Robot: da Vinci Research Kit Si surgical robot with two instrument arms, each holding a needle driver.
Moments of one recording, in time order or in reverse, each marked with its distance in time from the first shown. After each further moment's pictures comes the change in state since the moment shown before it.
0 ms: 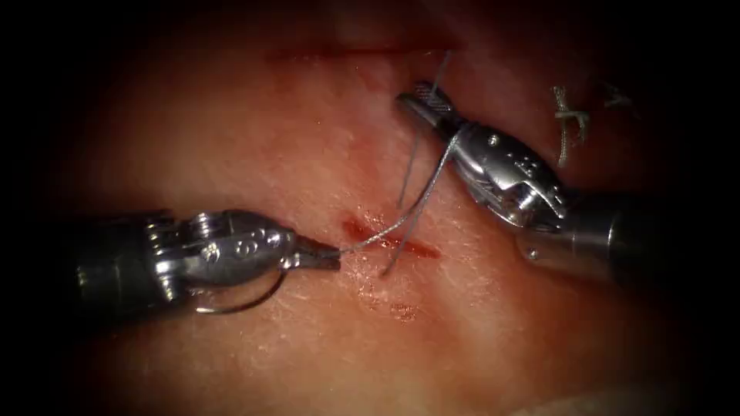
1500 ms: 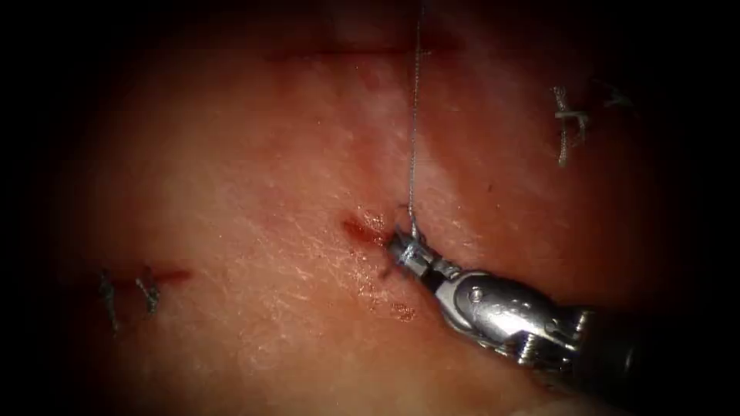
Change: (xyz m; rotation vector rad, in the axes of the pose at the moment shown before) right arm -0.006 -0.011 -0.010 0.018 -0.038 -0.313; left arm 0.010 -0.035 -0.002 0.108 0.025 -0.201
